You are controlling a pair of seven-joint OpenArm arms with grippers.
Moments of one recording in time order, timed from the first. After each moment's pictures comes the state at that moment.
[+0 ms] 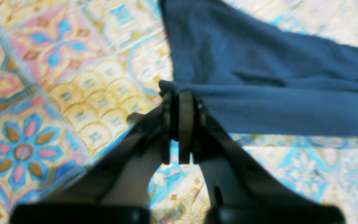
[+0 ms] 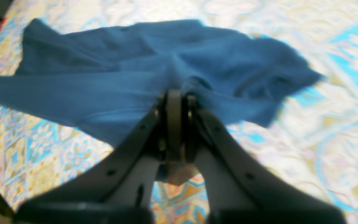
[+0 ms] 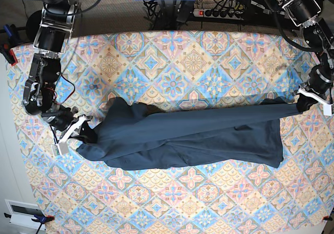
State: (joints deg) left arm 4.4 -23.7 -39.4 85.2 -42.2 -29.2 51.0; right arm 11.5 18.6 15.9 83.3 45.8 32.3 -56.4
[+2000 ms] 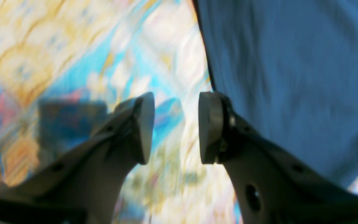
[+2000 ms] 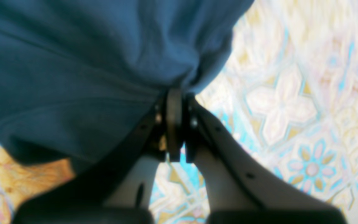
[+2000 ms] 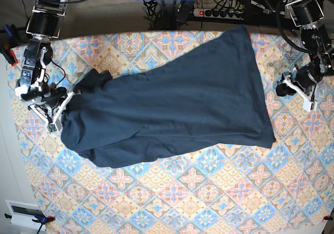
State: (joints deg) left arm 4.3 -27.7 -27.8 77.6 -43.3 -29.2 55.8; right arm 4.5 22.1 16.0 89.8 19.0 29.2 -63.2
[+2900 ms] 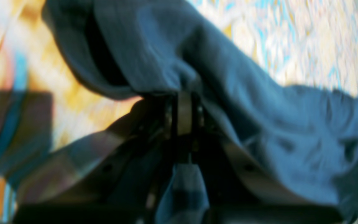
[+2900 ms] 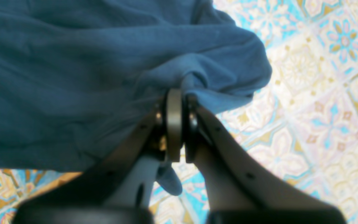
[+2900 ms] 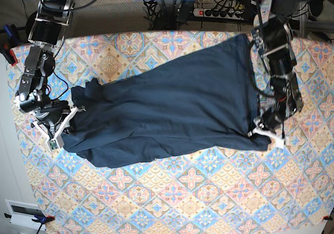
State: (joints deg) left arm -26.5 -15.1 -23.8 39.6 -30.6 -20.1 37.8; right arm 8.1 21.0 15.8 94.3 25.3 29.6 -62.5
